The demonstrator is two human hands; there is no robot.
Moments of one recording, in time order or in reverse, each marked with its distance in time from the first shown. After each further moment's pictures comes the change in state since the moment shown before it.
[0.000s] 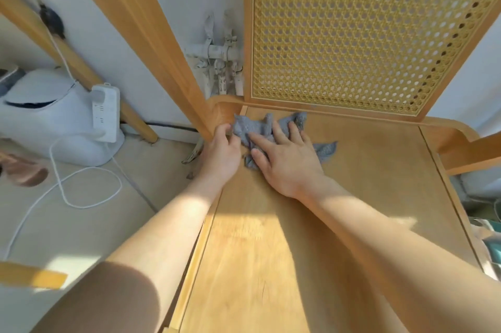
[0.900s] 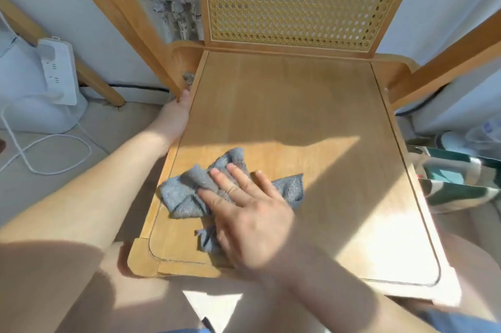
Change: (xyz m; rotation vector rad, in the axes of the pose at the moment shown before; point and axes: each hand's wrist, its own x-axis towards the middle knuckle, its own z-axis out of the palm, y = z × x) left_hand -0.036 -0.022 -0.014 -0.132 -0.179 -0.191; right_hand -0.194 -0.050 0.037 0.191 0.133 -0.204
